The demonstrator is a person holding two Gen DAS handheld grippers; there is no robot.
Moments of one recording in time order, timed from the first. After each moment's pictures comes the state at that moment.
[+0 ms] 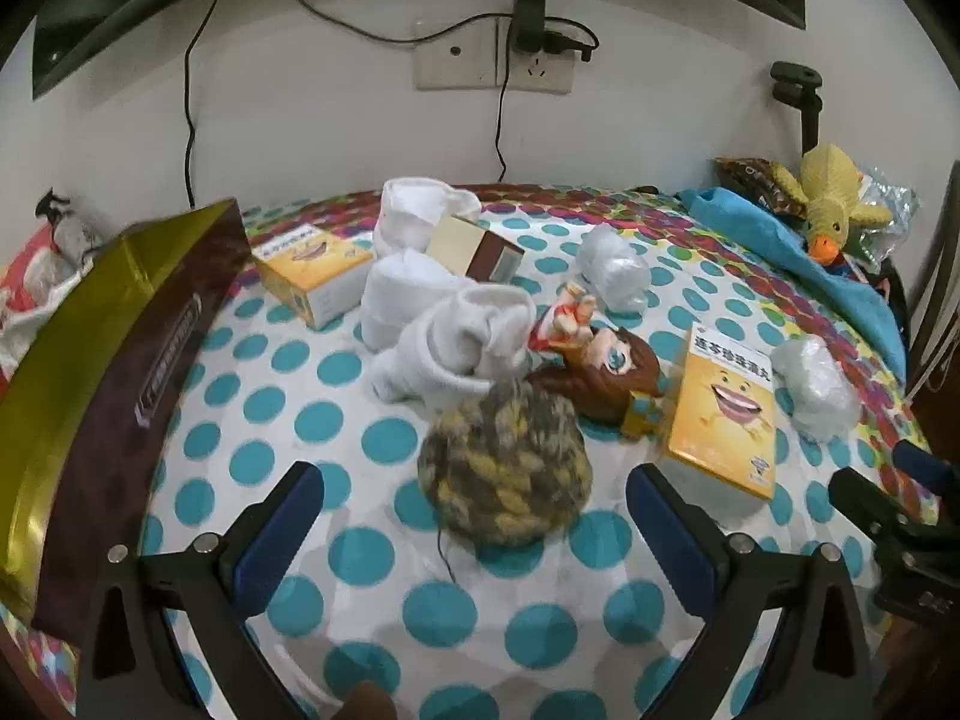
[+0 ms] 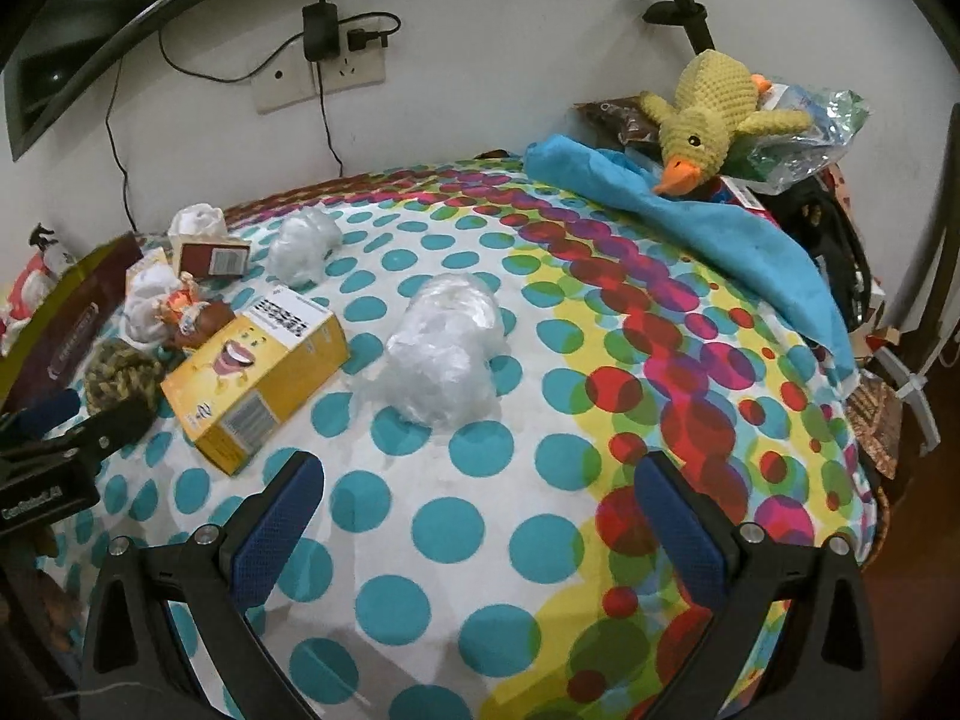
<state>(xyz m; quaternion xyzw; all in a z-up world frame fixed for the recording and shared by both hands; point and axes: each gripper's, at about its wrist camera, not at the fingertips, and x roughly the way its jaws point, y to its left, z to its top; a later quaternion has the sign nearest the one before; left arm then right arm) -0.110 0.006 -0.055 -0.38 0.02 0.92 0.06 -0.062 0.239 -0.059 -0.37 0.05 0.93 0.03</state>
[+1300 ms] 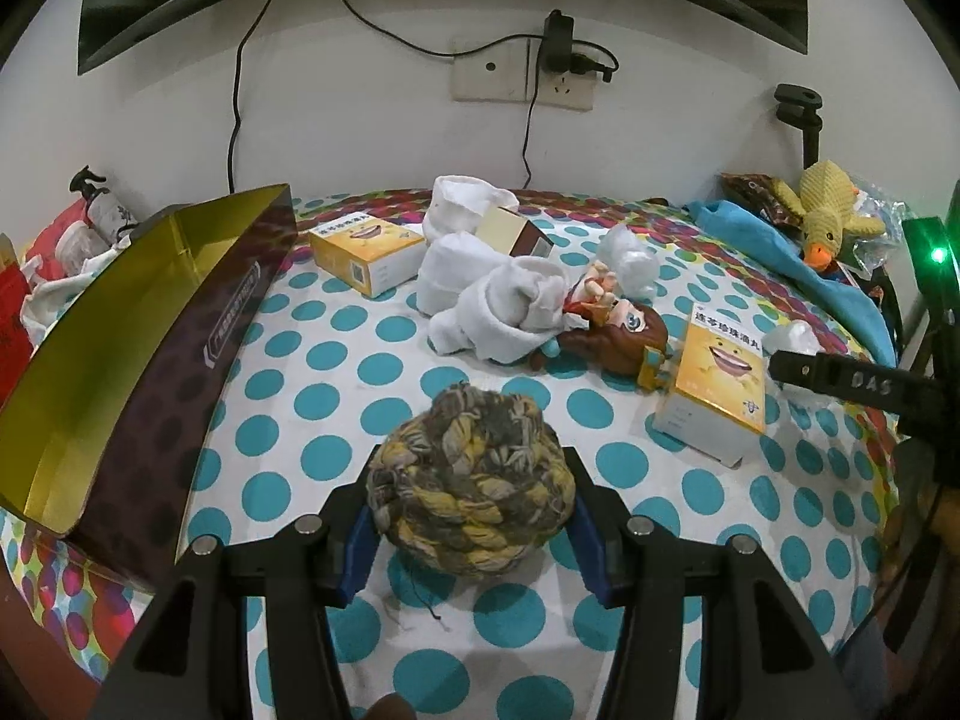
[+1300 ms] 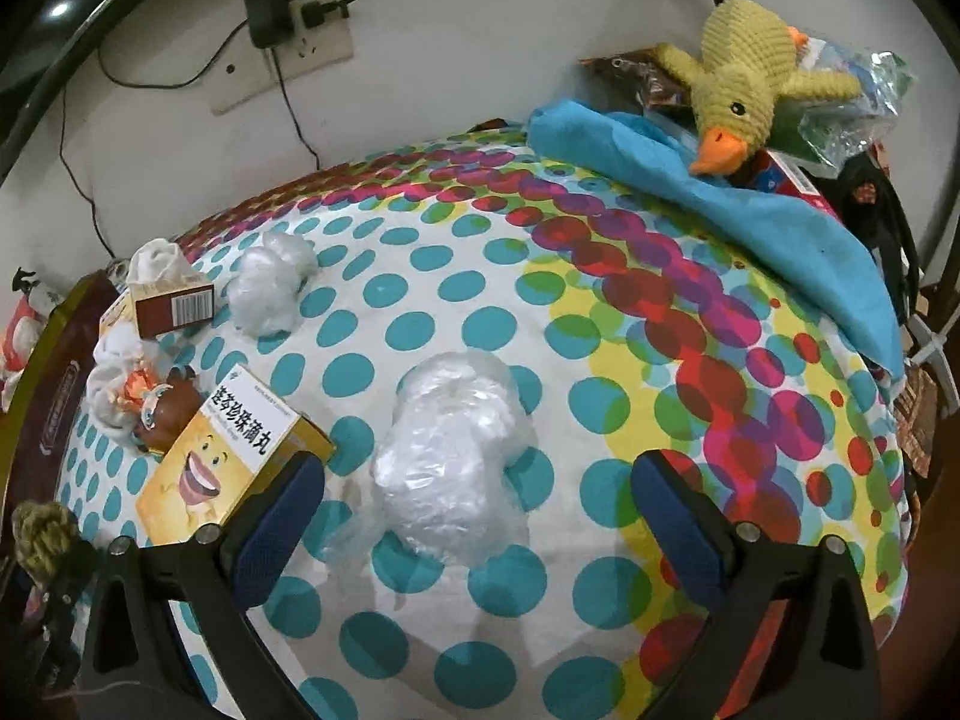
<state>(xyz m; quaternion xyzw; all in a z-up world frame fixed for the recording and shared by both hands) -0.071 -0.020 -0.050 -0.37 0.00 0.93 0.05 -0.125 0.249 -0.063 -0.43 0.09 0.90 0.04</state>
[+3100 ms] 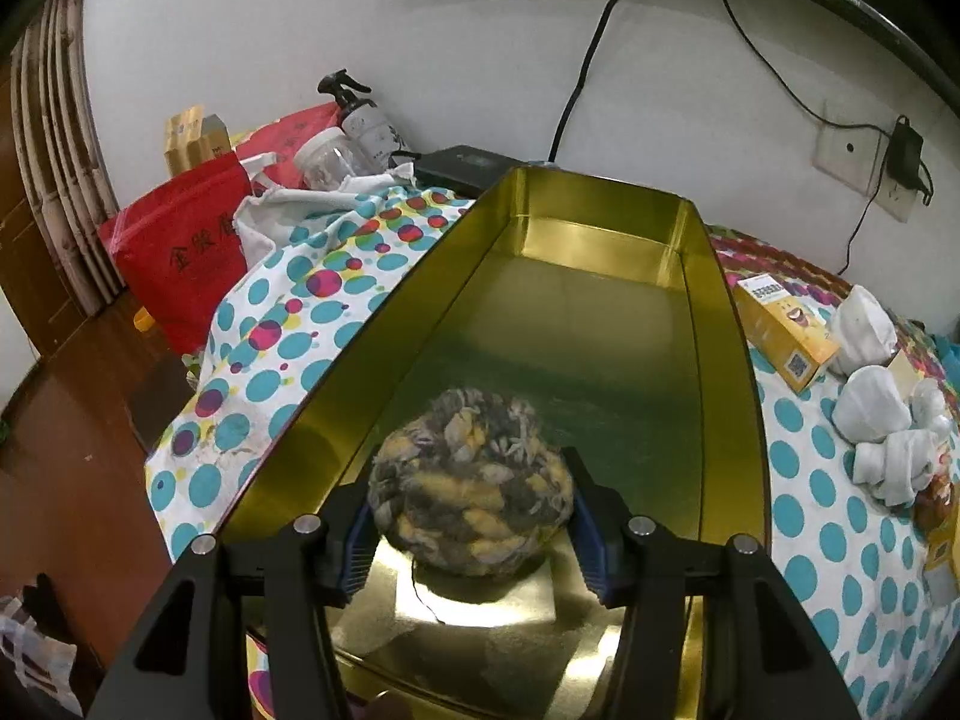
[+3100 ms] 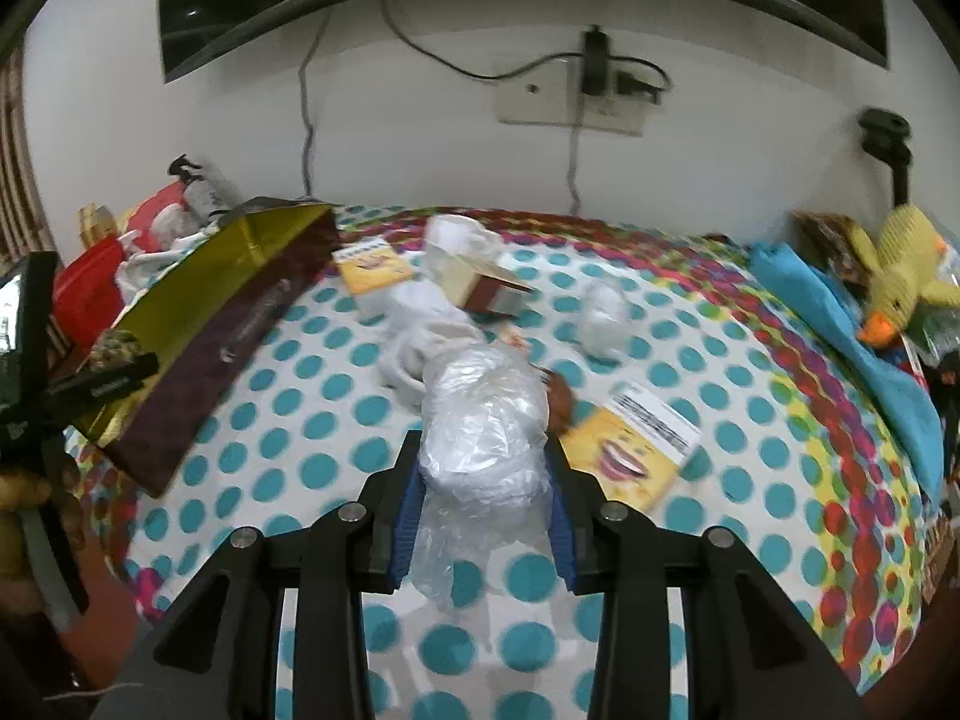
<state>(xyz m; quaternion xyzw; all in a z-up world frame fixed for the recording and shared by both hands) -0.096 -0.216 -0.038 -0.39 -0.07 0.90 -0.20 -0.079 0.088 -0.008 -0.36 -0.03 0.92 -0.12</state>
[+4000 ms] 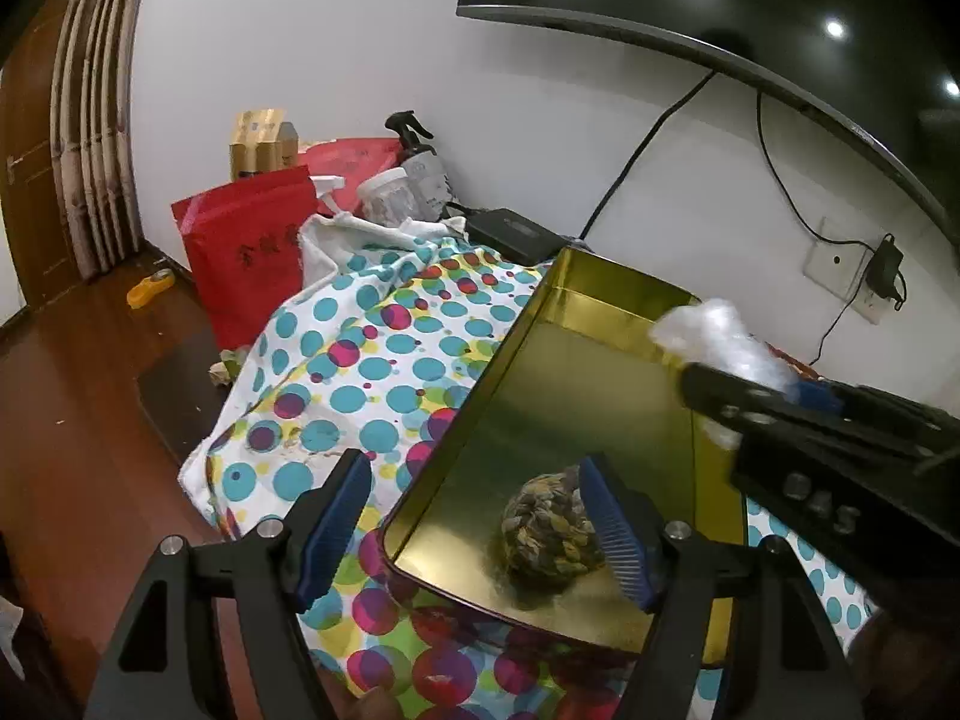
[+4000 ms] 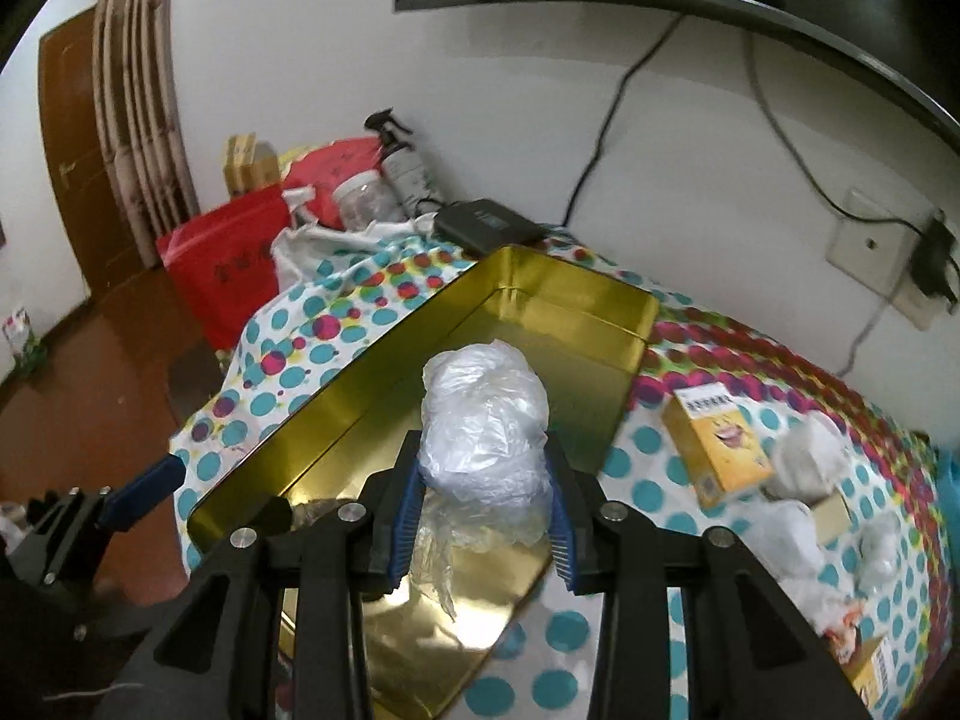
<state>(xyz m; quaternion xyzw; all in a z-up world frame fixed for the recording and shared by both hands) -0.037 -0.258 -0.004 -0.32 -0.14 0.92 -0.18 -0.128 -0.150 0.022 -0.35 -0.12 0.88 -0.29</state>
